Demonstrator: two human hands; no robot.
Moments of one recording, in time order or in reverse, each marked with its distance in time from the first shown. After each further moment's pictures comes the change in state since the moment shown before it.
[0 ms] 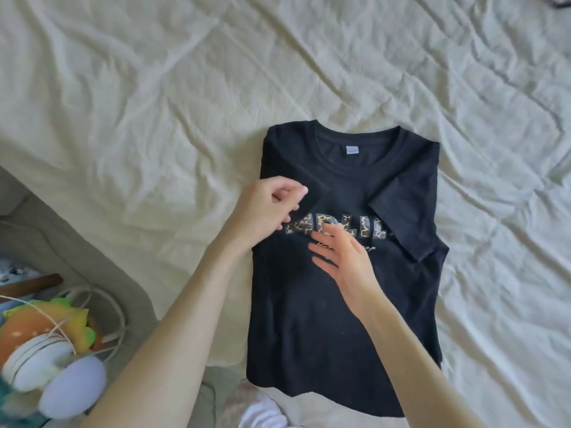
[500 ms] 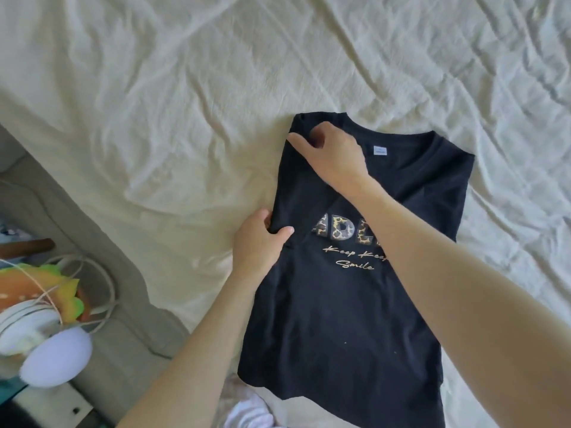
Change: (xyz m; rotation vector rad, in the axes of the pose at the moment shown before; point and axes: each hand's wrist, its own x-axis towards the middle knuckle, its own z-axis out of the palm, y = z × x) left_hand -0.016 -0.069 0.032 0.106 0.209 -0.349; right_hand 0.103 -0.095 0.072 -1.219 0.082 -0.668
